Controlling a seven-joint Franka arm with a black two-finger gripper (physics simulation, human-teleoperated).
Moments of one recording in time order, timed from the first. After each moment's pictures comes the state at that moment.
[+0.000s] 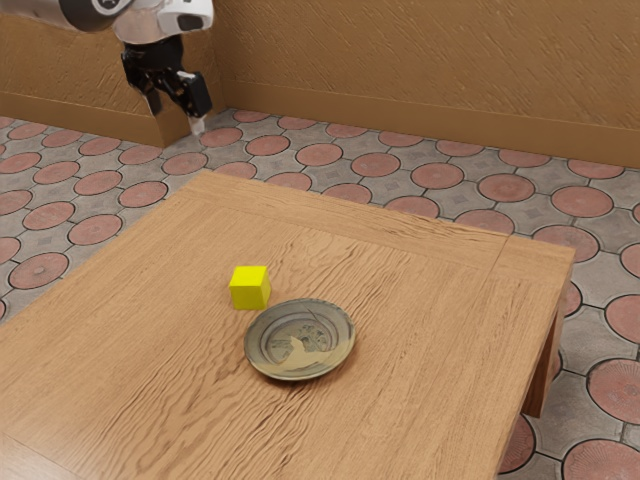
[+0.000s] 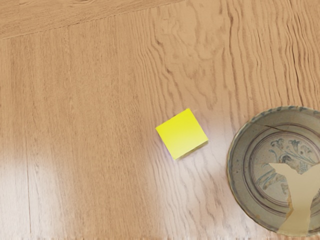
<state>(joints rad) 0.01 0.02 -0.02 -1.47 0.14 1.68 0.14</state>
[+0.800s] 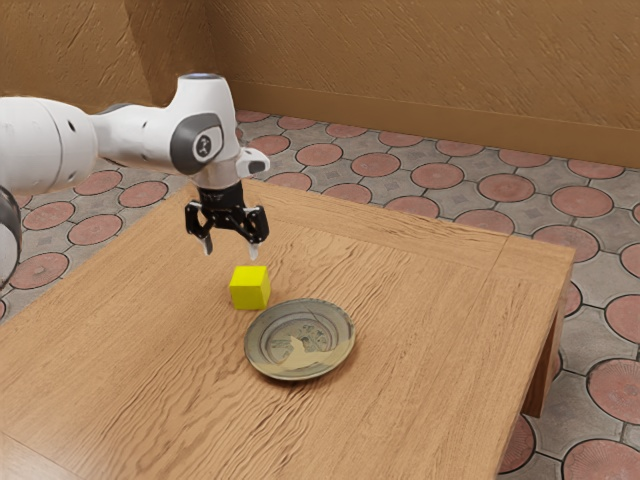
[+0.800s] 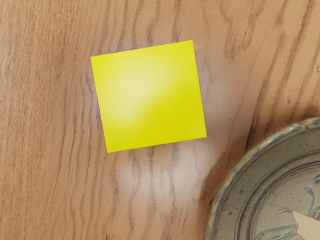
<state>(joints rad) 0.00 0.39 0.06 -1.62 -0.03 1.92 -0.17</state>
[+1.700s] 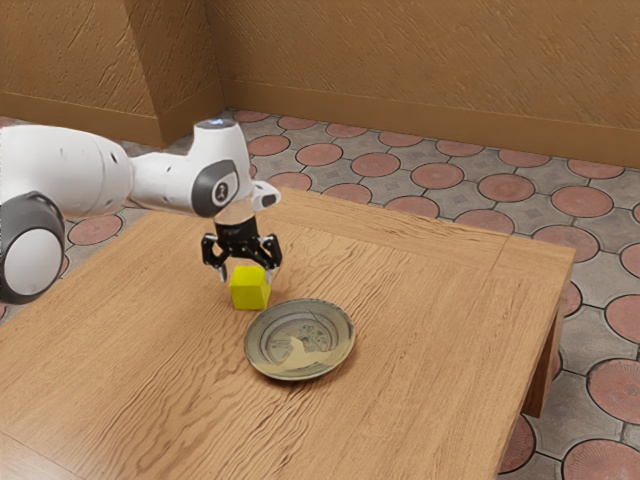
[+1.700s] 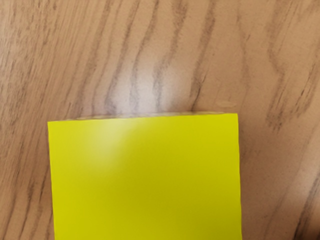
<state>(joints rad) 0.02 0.57 0.05 -1.61 -0.04 2.13 -0.27</state>
